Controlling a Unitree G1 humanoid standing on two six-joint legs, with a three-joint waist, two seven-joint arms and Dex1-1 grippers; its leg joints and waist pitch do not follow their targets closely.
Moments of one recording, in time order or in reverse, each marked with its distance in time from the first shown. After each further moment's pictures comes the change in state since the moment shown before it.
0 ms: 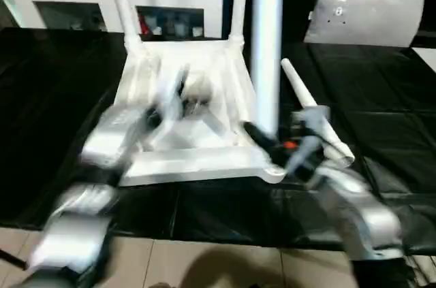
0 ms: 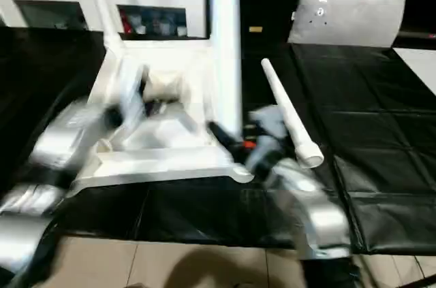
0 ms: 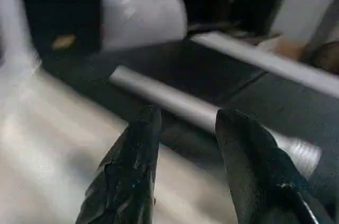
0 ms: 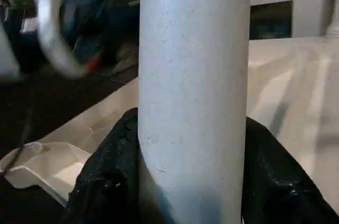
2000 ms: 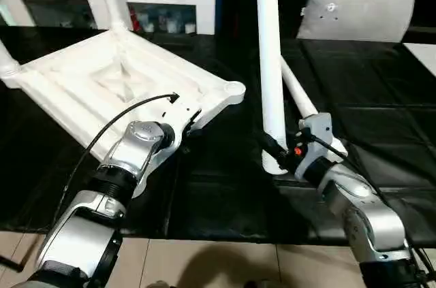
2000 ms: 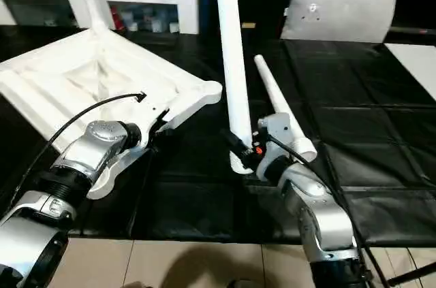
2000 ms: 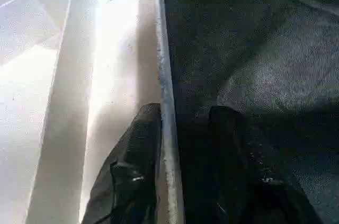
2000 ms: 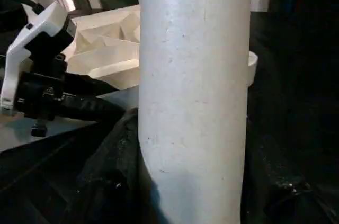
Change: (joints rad) left arm 0.118 0.096 -0.244 0.206 0.347 -0.060 0.163; right arm 0.032 -0.086 -0.045 0.064 -0.076 -0.032 -0.021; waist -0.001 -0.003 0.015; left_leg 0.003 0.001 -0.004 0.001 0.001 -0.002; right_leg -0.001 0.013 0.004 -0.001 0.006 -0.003
